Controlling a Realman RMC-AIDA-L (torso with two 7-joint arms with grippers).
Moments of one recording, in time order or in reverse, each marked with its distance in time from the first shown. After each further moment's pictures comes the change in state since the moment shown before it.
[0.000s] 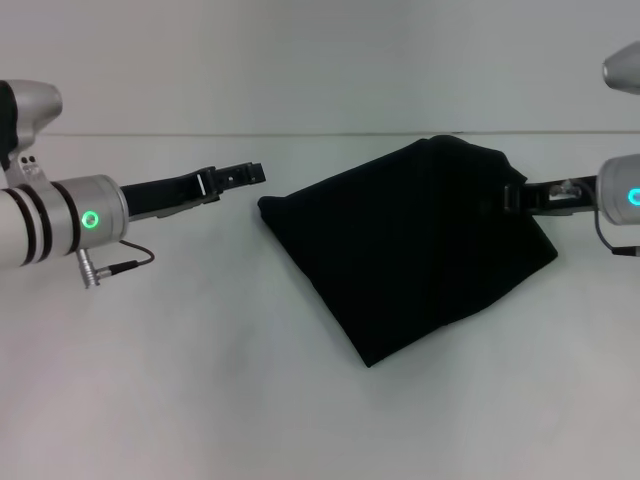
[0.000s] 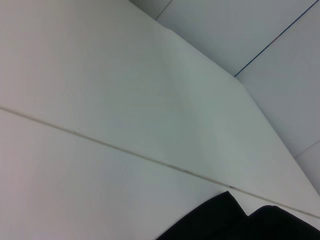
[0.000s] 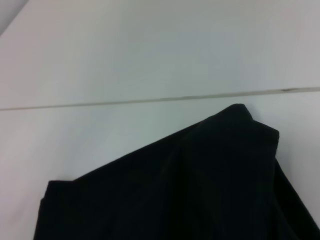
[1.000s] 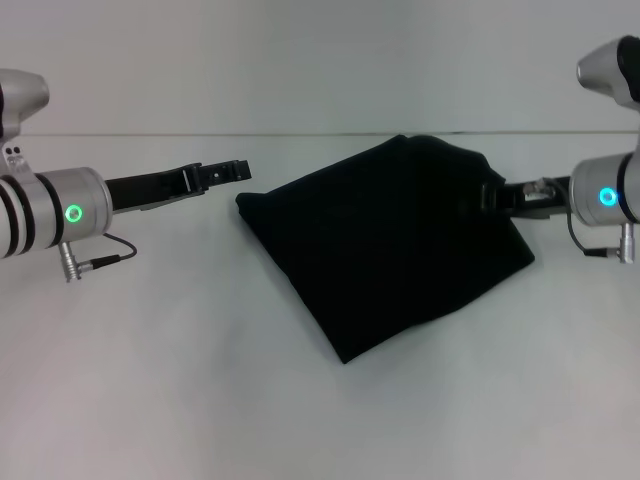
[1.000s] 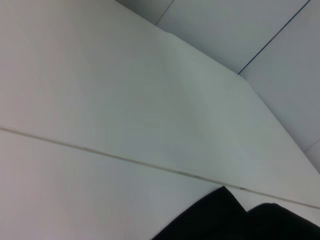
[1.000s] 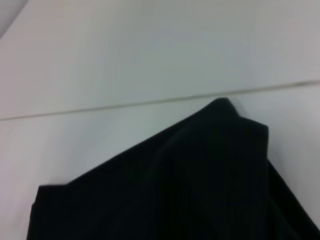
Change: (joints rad) left arm 0.000 0.016 -0.023 0.026 0.049 0.017 0.017; right arm 0.034 0.025 -0.005 0.040 -0.009 0.062 0.065
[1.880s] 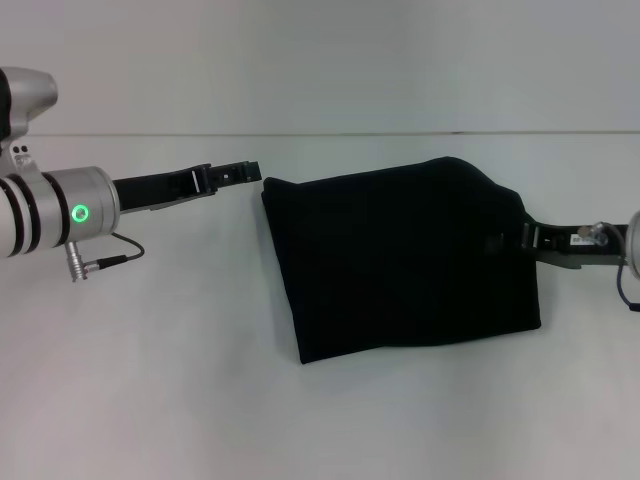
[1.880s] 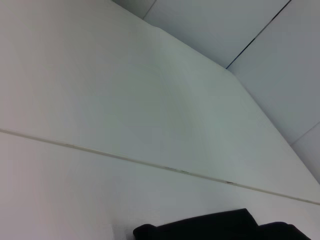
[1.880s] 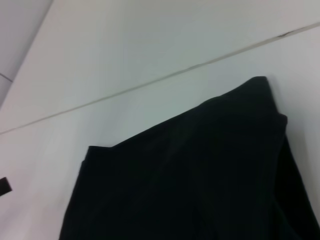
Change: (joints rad) left arm -0.008 -0.001 0.000 -0.003 -0.002 0.028 0.009; right arm -0.216 0.040 0.012 -0.211 0.118 -0.235 0.005
